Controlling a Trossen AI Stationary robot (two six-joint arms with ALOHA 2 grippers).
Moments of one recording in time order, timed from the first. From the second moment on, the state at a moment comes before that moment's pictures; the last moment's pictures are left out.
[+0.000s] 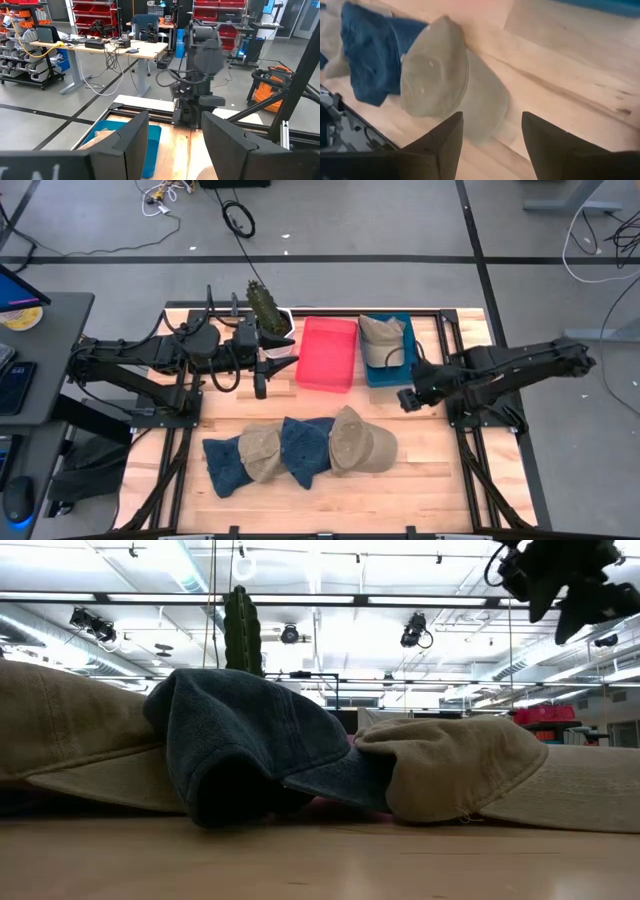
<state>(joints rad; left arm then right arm) -0.10 1.15 1.28 -0.23 -0.33 -0.08 0.16 1.01 0.99 -1.09 -0.01 1.33</state>
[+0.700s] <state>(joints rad) -0.09 1.15 1.28 -0.22 -0.33 -0.13 0.62 1.11 0.73 -0.70 0.07 1.80</state>
